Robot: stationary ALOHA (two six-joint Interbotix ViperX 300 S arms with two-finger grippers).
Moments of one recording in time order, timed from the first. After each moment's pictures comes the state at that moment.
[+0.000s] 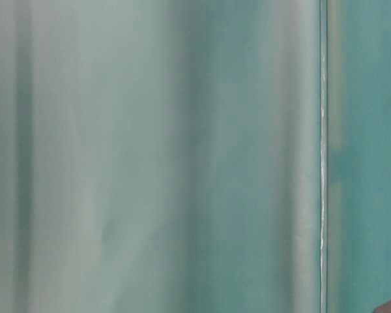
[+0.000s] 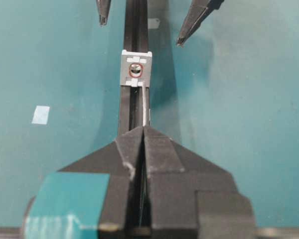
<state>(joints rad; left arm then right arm) -0.28 0.31 1.02 -0.06 -1.11 -0.09 0.50 0.27 0.93 0.65 -1.01 -0.13</state>
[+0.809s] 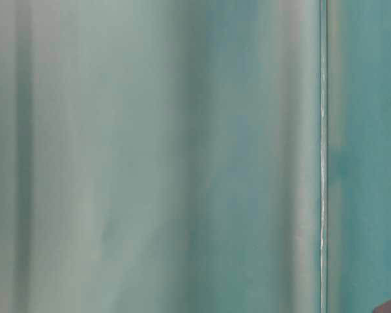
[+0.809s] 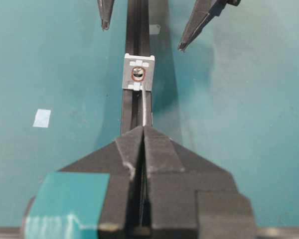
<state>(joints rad) -0.28 0.31 1.02 -0.06 -1.11 -0.09 0.51 0.29 0.93 0.65 -1.04 -0.13</state>
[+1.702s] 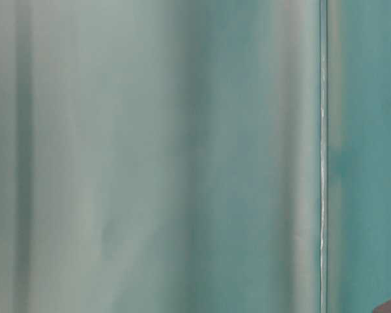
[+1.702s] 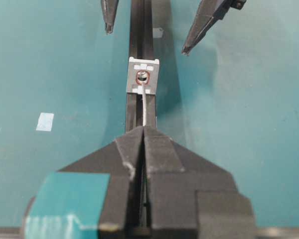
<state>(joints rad) -0.28 0.31 1.02 -0.06 -1.11 -0.09 0.51 0.30 0.92 0.65 -1.05 -0.13</state>
